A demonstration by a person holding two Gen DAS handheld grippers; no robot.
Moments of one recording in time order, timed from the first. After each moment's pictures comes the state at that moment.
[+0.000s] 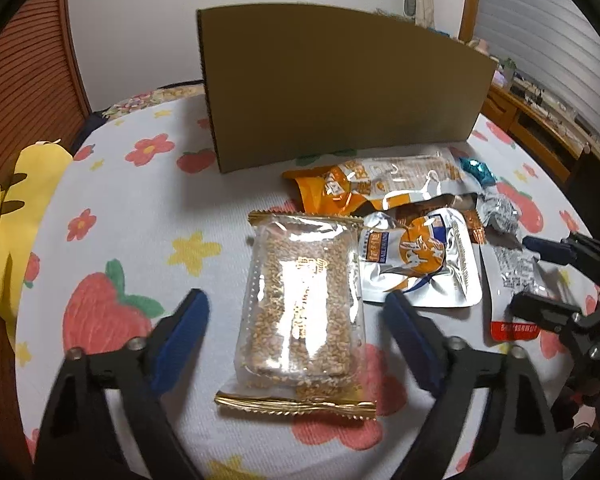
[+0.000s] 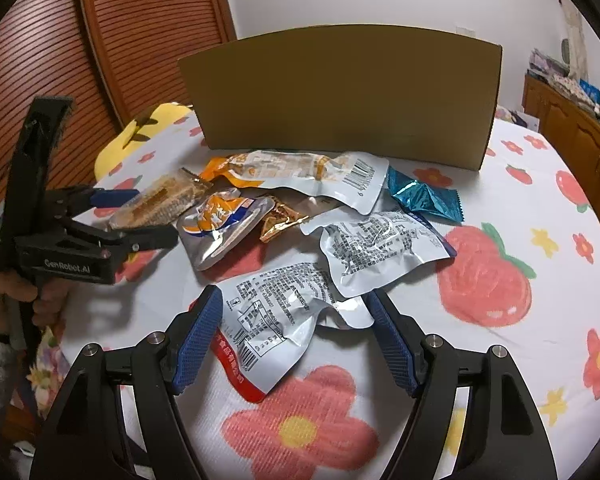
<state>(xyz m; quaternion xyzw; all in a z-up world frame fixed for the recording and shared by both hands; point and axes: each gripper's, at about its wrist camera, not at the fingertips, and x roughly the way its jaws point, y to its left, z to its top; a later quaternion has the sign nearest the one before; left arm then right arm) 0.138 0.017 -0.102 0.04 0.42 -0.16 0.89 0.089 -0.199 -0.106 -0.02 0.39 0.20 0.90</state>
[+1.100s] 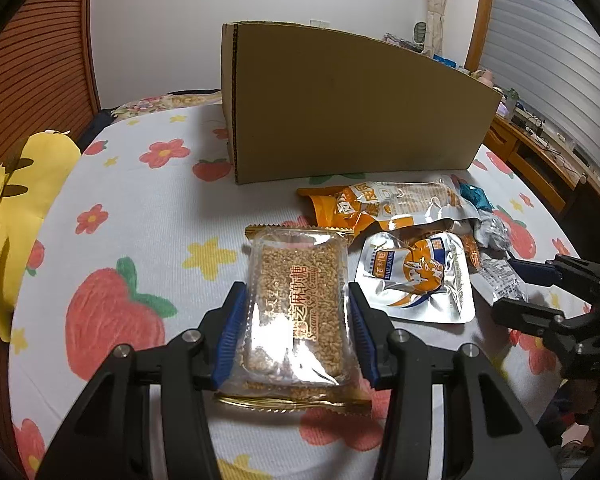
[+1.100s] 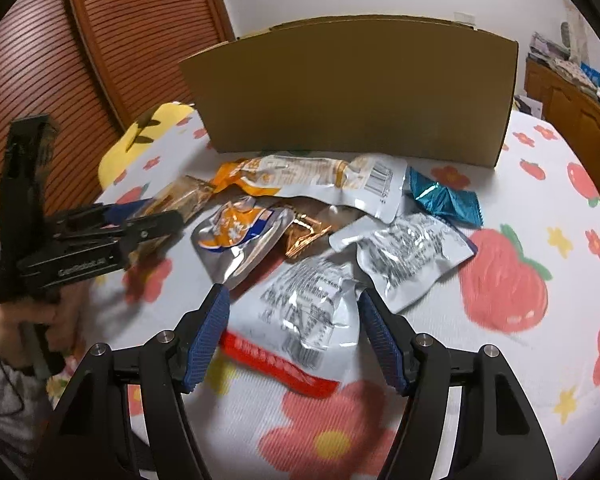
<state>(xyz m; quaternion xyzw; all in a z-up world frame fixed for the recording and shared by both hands) 0.136 0.031 -0.100 0.00 0.40 -0.16 0.90 0.100 -0.187 -0.100 0.00 0.41 0.20 0.89</state>
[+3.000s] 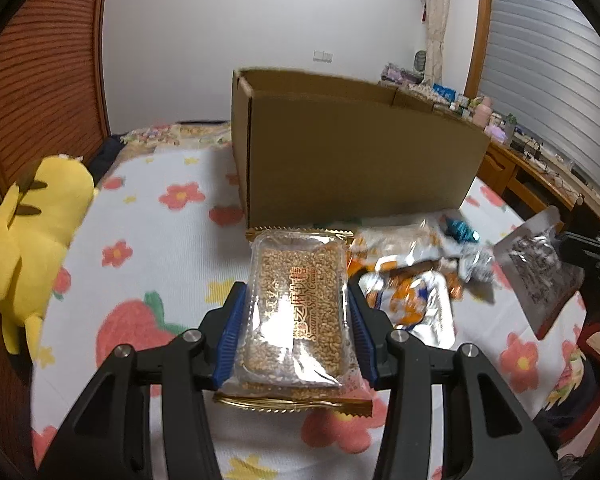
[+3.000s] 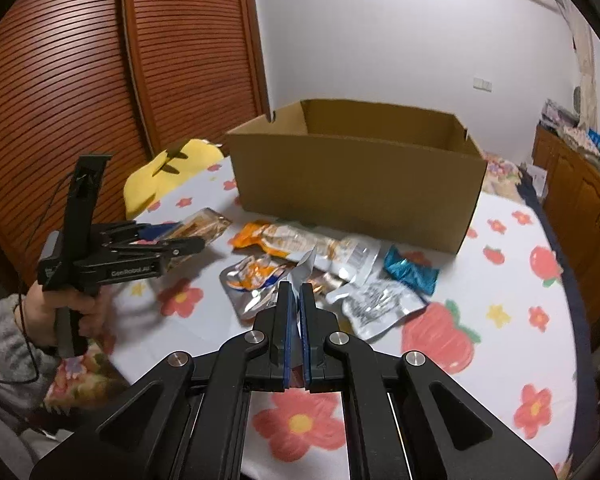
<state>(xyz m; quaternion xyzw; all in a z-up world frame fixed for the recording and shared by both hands) 0.124 0.036 -0.065 -0.01 0.34 -0.15 0.93 0.063 -0.209 -0.032 -0.05 0.31 0.24 0.92</state>
